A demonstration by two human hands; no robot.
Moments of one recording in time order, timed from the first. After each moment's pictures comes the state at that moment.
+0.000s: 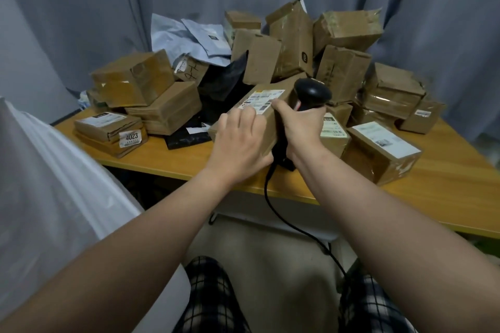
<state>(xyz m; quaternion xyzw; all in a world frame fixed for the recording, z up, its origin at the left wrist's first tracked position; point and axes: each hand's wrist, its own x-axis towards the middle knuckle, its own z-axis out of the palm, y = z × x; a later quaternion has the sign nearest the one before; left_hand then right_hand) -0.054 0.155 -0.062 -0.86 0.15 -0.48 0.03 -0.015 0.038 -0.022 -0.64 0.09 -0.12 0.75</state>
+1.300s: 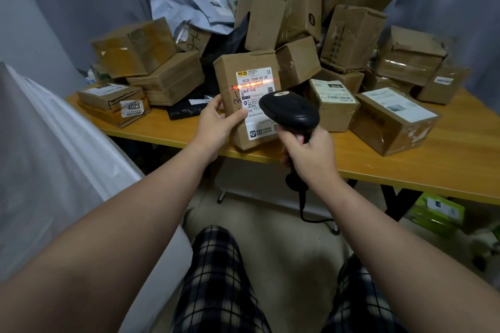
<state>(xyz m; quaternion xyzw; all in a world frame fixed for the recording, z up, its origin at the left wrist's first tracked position) -0.058 0.176 -0.099 -0.74 -0.05 -0.17 -0.65 -0.084 -0.009 -0.106 -0.76 -0.15 -0.12 0.62</state>
